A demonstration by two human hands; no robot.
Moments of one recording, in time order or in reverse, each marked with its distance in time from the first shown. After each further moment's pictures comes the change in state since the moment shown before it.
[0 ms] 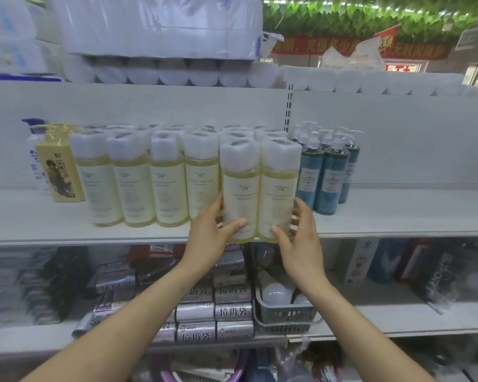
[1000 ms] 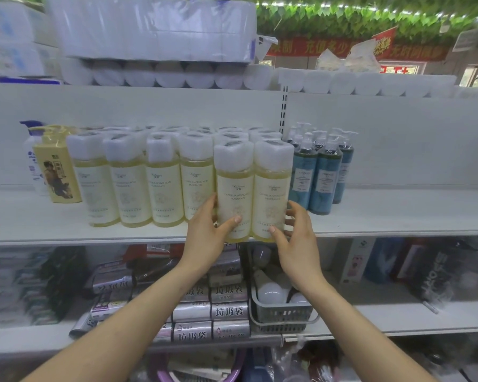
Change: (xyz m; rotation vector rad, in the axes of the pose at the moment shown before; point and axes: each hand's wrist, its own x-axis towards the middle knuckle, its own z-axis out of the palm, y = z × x) left_hand -0.004 0.010 0.007 -0.045 0.060 -0.068; right_hand 0.001 0.000 -0.009 0.040 -0.022 -0.018
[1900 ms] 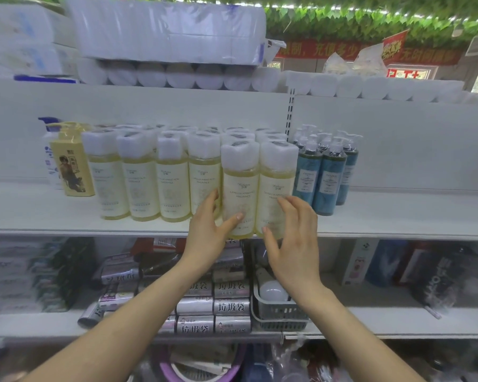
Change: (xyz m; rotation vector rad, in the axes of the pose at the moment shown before) left_hand -0.011 0.005 -0.009 0.094 0.058 -0.018; right_hand -0.025 -0.038 -0.005 -0.334 0.168 -0.421
